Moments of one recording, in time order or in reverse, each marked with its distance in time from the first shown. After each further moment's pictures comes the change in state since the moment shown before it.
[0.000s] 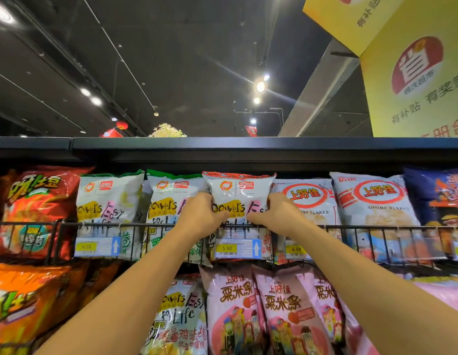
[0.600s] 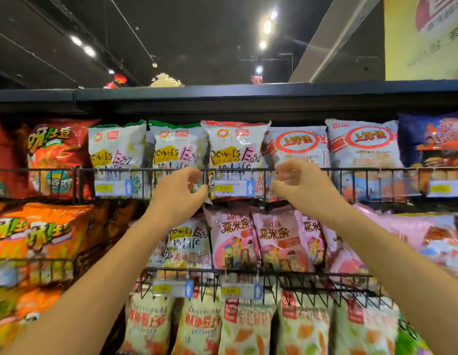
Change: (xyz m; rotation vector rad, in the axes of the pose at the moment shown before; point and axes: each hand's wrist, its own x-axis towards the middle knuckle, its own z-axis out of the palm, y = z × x) left_hand -0.111 0.004 -0.033 0.015 0.027 -0.003; right_hand -0.112 0.027 -0.039 0.140 0.065 -0.122
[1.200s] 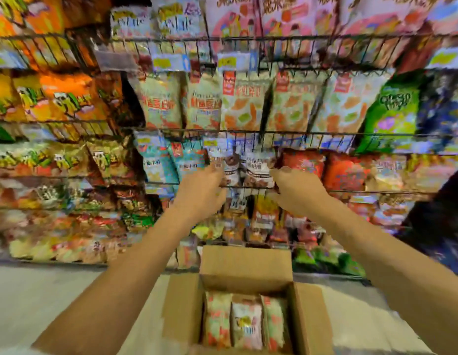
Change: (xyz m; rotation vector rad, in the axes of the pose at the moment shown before) left_hand -0.375 -0.044 0.125 0.487 -0.745 -0.015; right_hand -0.368 0.128 0.098 -0.710 -0.771 0.023
